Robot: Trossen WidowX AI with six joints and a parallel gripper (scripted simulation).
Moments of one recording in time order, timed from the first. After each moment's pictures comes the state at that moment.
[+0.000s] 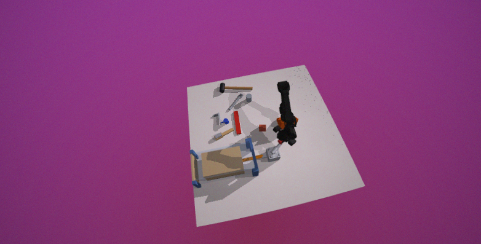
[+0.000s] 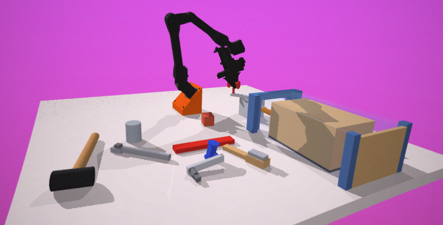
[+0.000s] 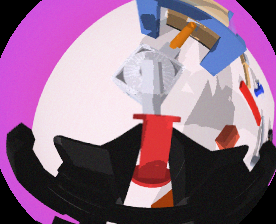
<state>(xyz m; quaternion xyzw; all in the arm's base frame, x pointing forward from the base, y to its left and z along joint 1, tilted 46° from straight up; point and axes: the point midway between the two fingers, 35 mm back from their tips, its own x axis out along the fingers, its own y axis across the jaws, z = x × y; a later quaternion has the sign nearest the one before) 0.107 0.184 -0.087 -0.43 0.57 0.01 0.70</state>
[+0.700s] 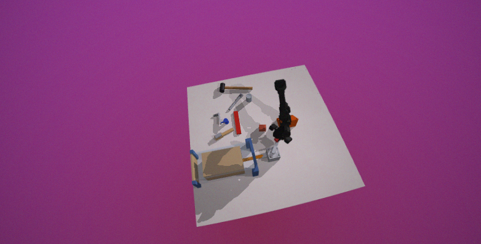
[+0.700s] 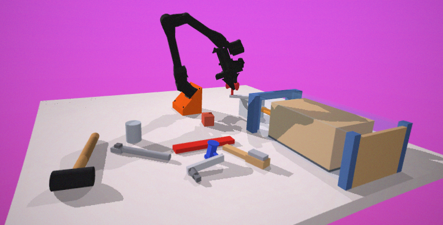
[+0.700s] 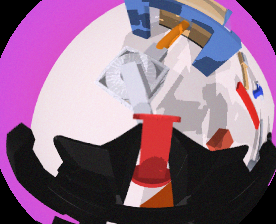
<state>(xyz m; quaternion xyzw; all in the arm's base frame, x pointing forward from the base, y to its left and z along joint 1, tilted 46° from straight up) 0.130 0.167 -0.071 -0.43 0.58 0.01 0.69</state>
